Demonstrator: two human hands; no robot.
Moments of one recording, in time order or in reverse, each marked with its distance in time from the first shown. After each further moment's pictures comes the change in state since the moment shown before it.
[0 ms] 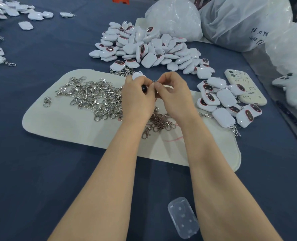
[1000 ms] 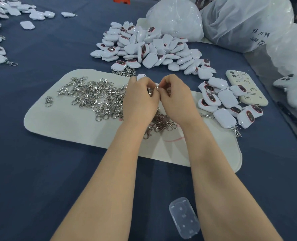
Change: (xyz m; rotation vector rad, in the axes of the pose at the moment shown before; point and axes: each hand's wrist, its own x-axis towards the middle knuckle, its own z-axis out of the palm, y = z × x) left_hand -0.002 0.000 -0.001 0.128 -0.070 0.018; right_hand 0.003 0.008 -0.004 -0.354 -0.025 -0.148
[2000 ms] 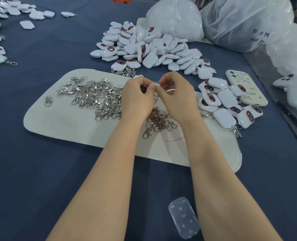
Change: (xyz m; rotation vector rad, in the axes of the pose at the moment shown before) left_hand 0.005 -0.001 -0.004 -0.211 0.008 -0.057; right_hand -0.003 -0.003 0.000 0.112 0.083 -0.001
